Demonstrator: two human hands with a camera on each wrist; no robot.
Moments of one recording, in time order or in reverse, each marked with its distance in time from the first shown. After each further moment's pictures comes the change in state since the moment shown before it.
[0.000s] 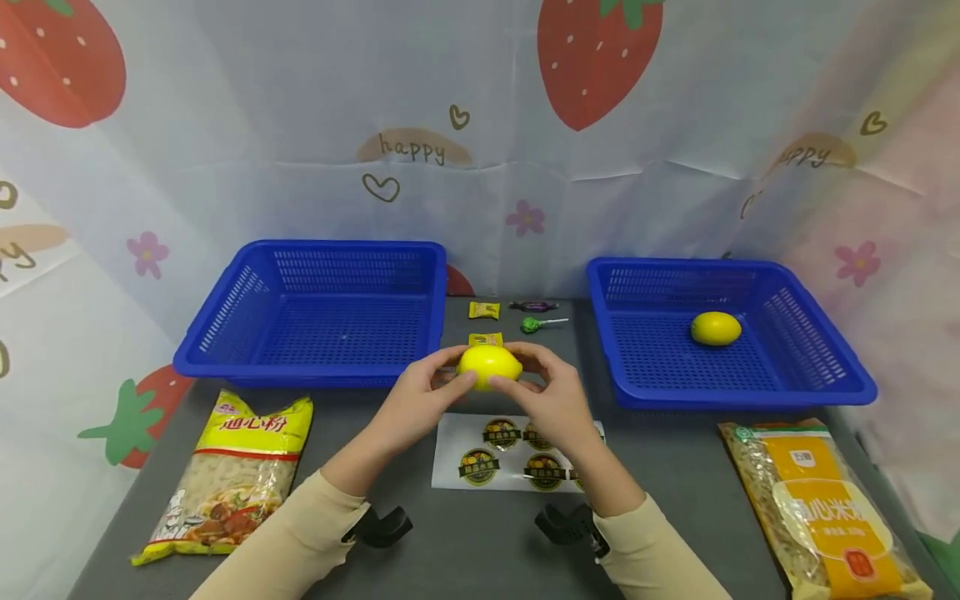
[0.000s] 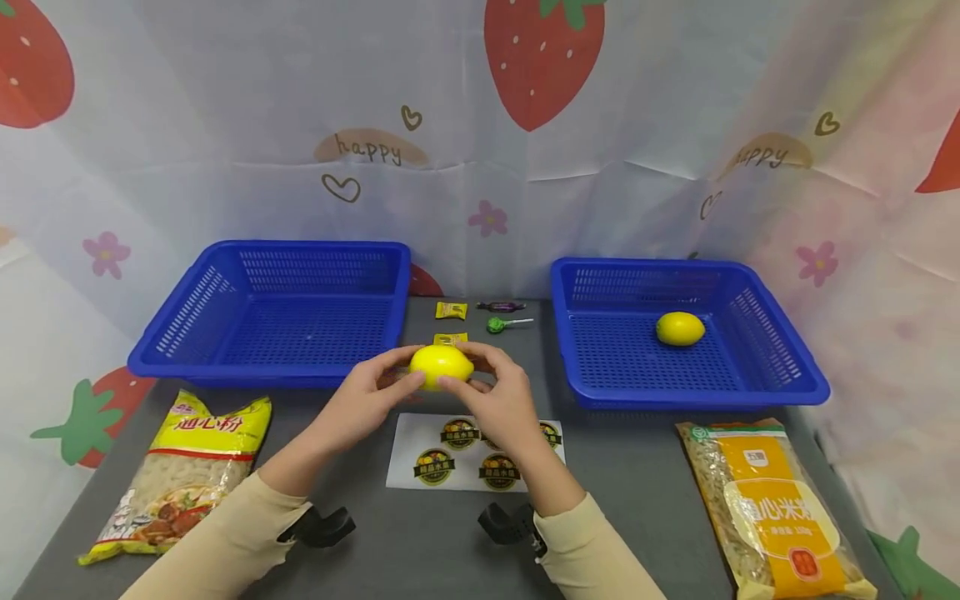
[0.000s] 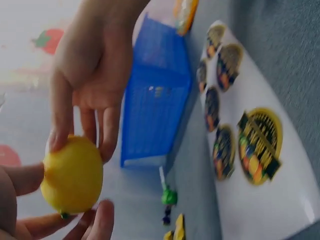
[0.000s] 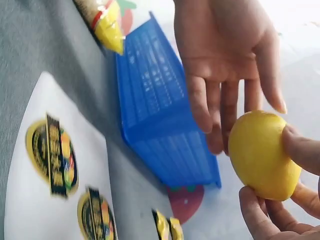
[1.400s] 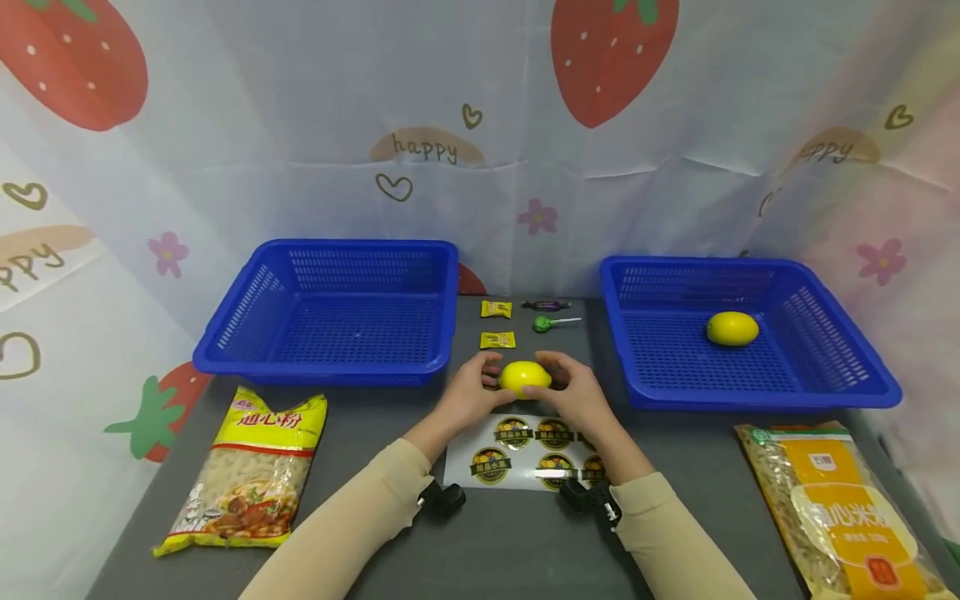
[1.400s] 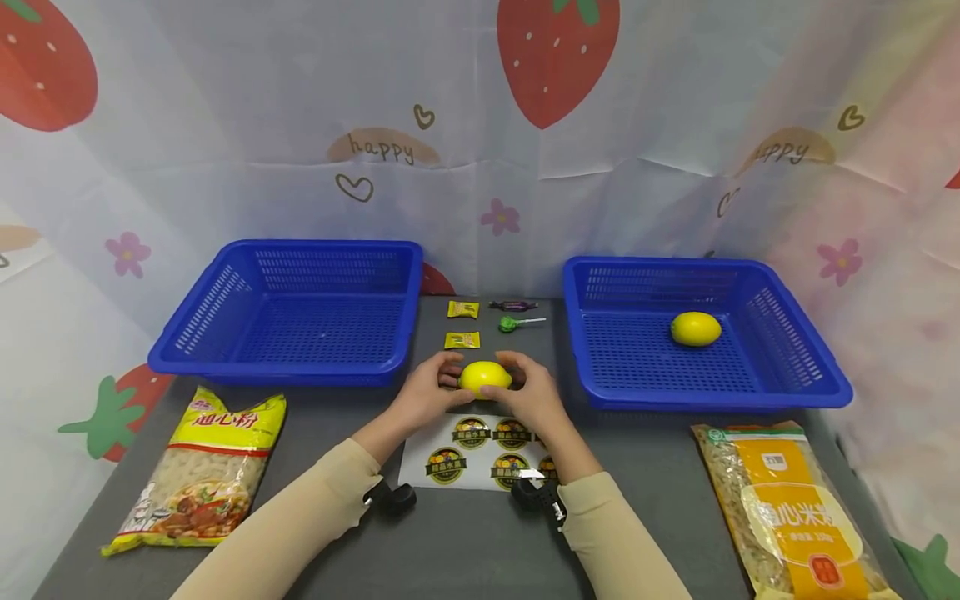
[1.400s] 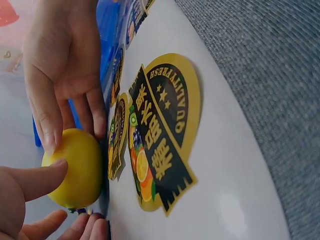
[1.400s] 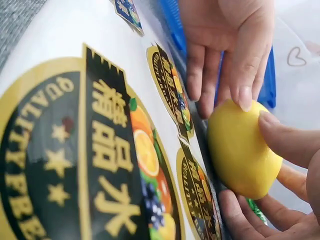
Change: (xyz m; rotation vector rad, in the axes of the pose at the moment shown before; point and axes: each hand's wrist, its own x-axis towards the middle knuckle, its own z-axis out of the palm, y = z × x) left_hand 0.061 -0.057 0.045 0.167 0.053 -0.166; right_hand 0.028 0.072 -0.022 -0.201 -0.075 0.248
